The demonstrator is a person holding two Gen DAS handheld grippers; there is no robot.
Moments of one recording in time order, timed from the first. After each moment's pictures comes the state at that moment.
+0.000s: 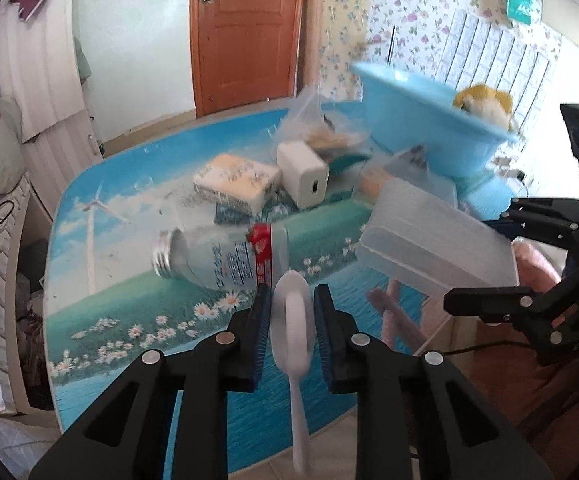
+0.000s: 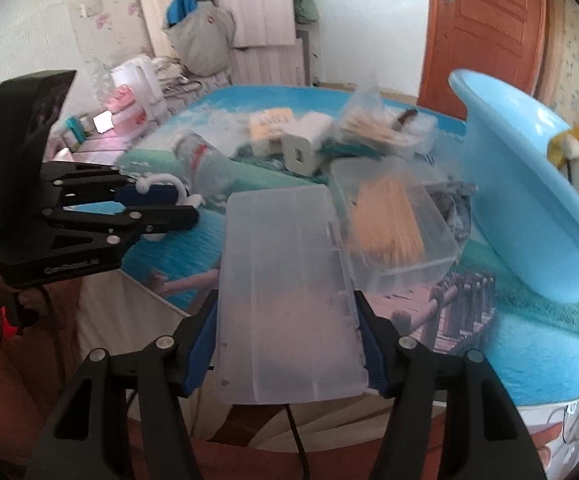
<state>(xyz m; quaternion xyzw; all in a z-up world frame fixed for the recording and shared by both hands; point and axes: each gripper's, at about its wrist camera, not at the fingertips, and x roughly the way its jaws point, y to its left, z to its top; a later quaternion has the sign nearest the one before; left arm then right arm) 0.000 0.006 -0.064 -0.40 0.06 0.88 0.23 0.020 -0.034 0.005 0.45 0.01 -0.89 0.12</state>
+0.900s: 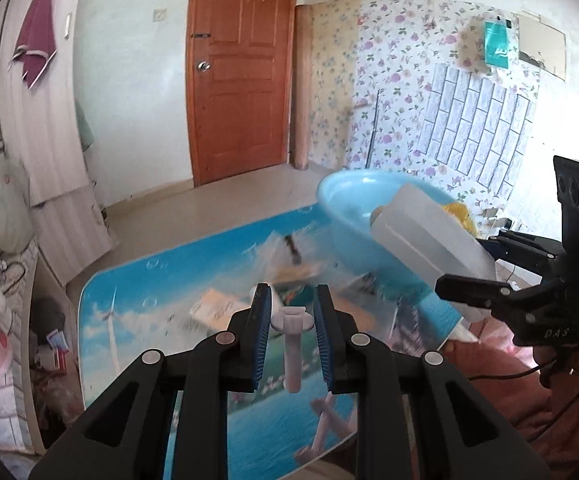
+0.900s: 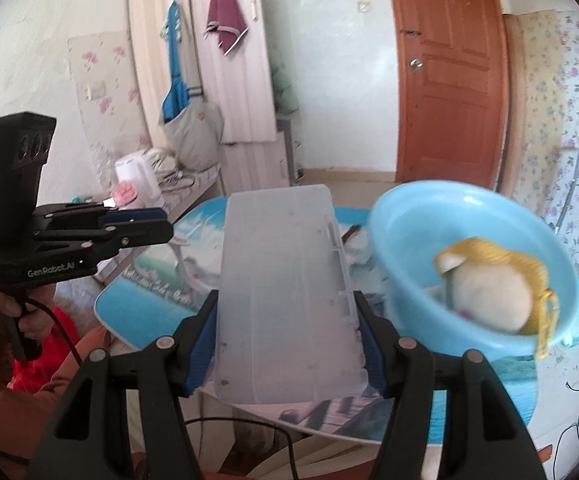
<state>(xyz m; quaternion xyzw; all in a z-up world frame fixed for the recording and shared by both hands) -0.004 0.036 0.039 -0.30 0.05 0.92 0.25 0.044 0.012 0.088 0.30 -0.03 -0.95 0.08</state>
